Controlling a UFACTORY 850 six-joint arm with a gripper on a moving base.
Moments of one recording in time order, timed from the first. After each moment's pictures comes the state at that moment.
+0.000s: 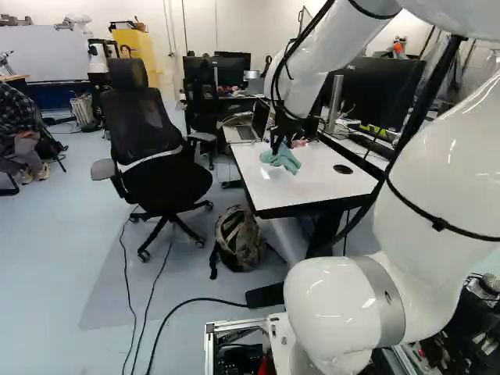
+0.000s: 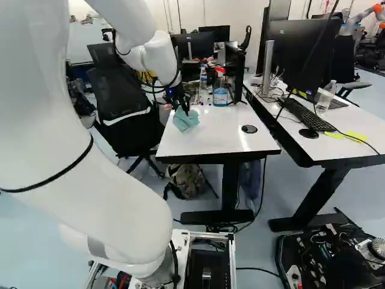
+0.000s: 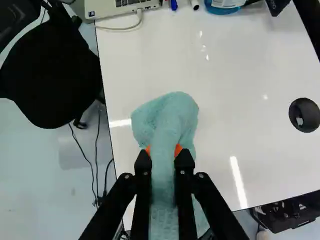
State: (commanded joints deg) arm -3.0 3.9 -48.4 3.5 -25.8 0.0
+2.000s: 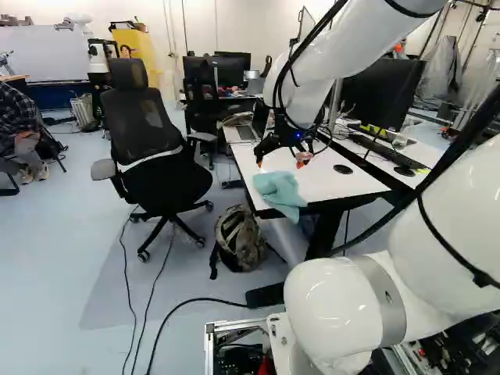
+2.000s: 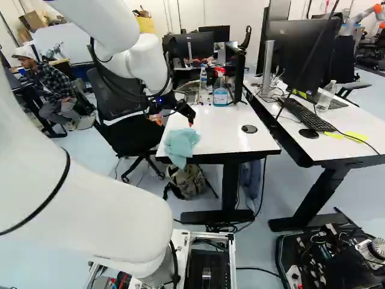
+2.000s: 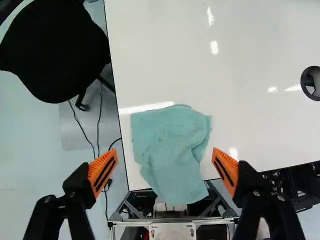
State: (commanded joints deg) arm -1.4 13.2 -39.9 3.5 -29.2 0.0
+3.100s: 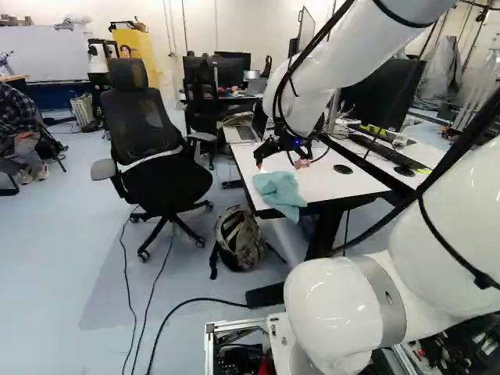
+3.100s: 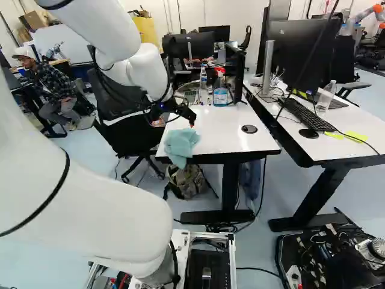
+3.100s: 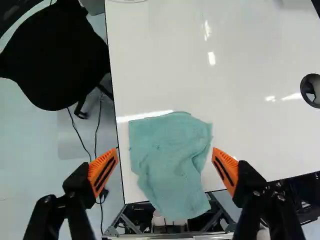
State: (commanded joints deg) arm -1.2 13.5 -36.1 3.1 -20.6 0.0
